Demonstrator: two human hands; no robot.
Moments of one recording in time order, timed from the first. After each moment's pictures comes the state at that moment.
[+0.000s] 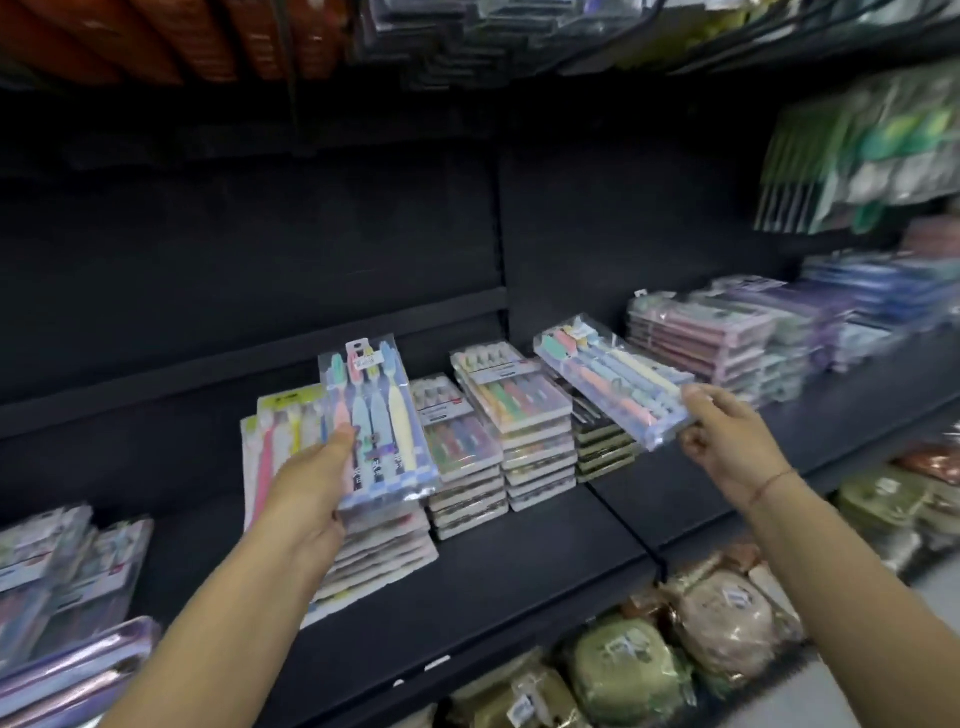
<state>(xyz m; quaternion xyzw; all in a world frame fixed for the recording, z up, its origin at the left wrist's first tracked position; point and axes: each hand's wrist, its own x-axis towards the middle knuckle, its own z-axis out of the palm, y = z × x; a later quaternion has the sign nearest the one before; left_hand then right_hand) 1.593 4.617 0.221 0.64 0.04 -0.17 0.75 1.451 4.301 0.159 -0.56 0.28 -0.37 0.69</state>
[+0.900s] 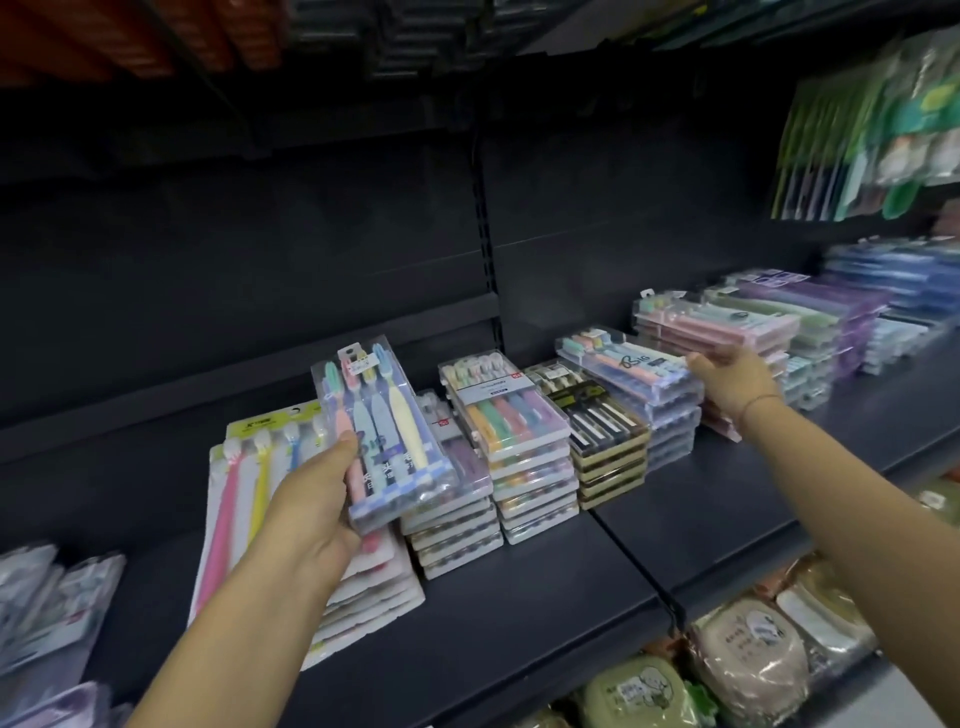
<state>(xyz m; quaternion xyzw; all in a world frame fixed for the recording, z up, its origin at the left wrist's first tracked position) 1.612 4.570 0.216 0.61 0.03 -0.19 0.77 1.512 4.196 0.168 -0.70 0.44 -0.33 0.45</state>
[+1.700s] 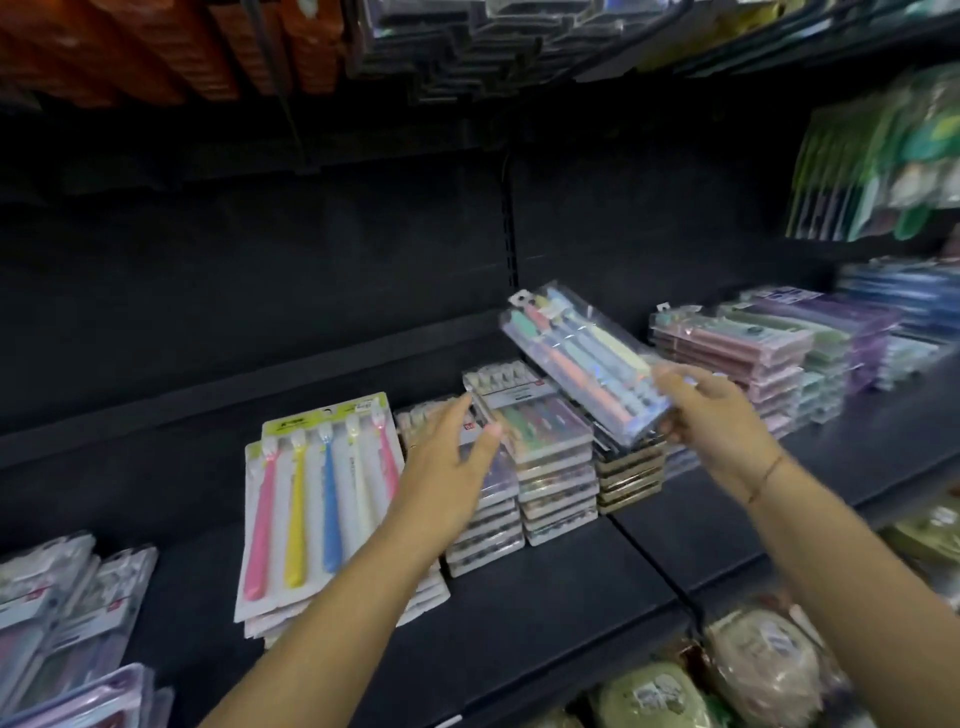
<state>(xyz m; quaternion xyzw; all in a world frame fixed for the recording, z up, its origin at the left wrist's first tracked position) 1.598 4.545 0.205 0.83 -0.34 -0.04 0.43 1.489 4.317 0.198 -0.65 0.23 -0.36 0.63</state>
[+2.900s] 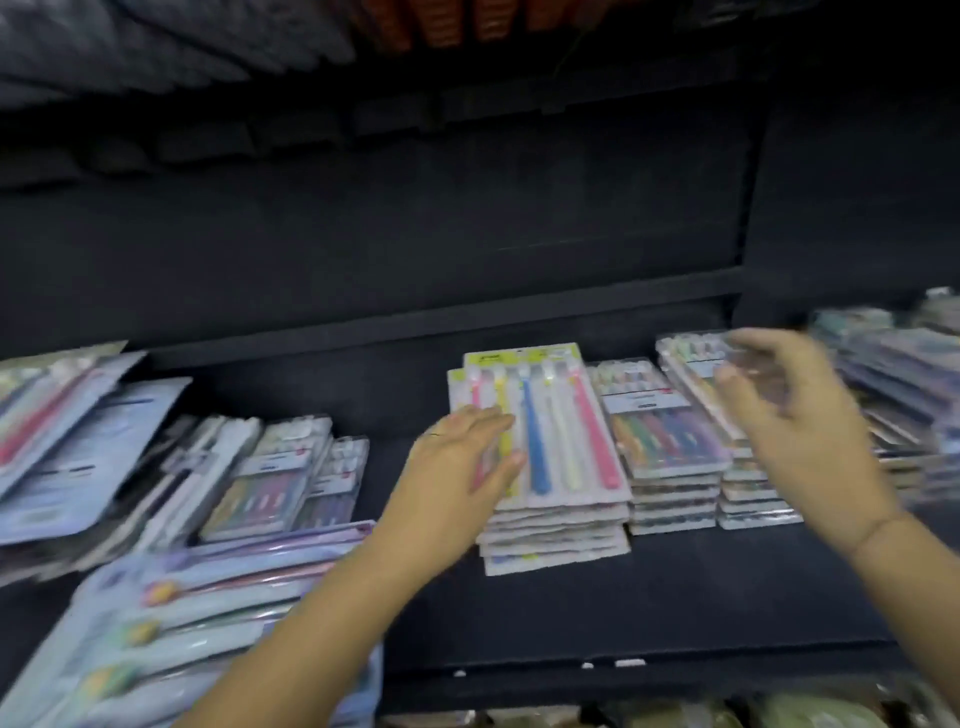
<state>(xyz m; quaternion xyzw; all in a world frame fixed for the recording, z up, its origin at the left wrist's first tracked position) 1.616 4.712 0.191 0.89 -0.34 0.12 0.27 1.528 4.454 0.211 -0.81 0.07 -0.40 0.42</state>
